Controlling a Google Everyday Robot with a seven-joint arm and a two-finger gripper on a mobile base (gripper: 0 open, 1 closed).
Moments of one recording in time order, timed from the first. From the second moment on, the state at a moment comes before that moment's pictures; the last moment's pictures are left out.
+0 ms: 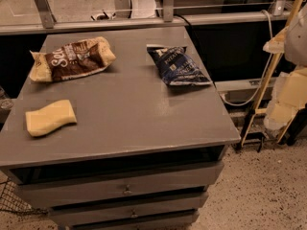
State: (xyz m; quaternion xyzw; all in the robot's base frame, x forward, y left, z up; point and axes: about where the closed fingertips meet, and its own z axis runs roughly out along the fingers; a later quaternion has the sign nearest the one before) arm 0.438 -0.217 0.977 -0.60 0.78 -0.03 0.16
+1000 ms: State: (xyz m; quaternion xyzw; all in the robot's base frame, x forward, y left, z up) arm 0.534 -0.221 0.975 -0.56 0.79 0.03 0.27
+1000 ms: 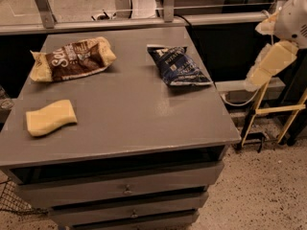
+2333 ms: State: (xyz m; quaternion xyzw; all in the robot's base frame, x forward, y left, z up) arm 0.655 -0.156 0.866 -0.50 0.79 0.24 0.27
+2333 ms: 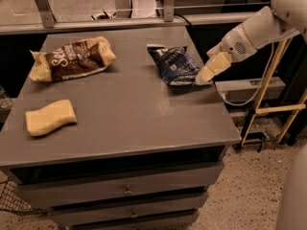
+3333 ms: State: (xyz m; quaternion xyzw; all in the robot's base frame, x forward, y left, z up) arm 0.674 -0.108 0.829 -0.50 0.80 0.27 0.20
